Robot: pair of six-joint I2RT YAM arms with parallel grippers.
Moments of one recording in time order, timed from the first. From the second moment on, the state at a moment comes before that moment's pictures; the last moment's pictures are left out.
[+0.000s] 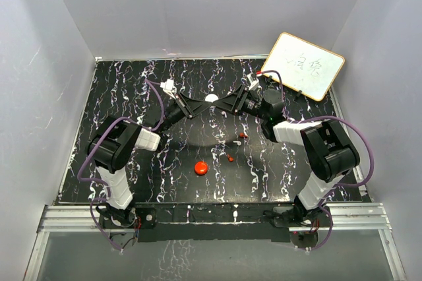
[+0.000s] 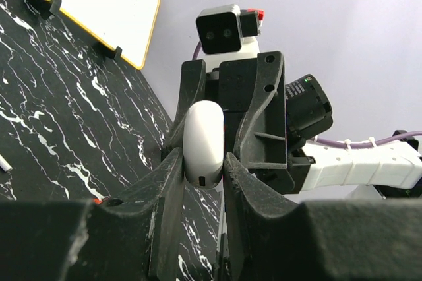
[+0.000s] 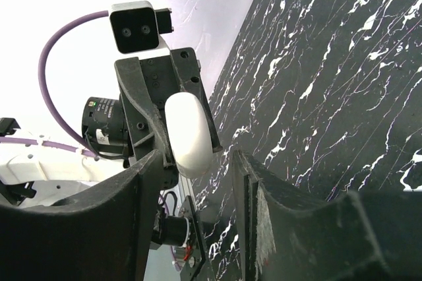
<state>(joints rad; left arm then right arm) -0.43 1.86 0.67 1.47 0.55 -1.20 0.37 1.70 0.77 0.97 -0.69 1.09</state>
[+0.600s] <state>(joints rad) -0.43 1.85 0.67 1.47 0.60 -1.25 0.34 1.70 0.76 1.04 -0.70 1.12</state>
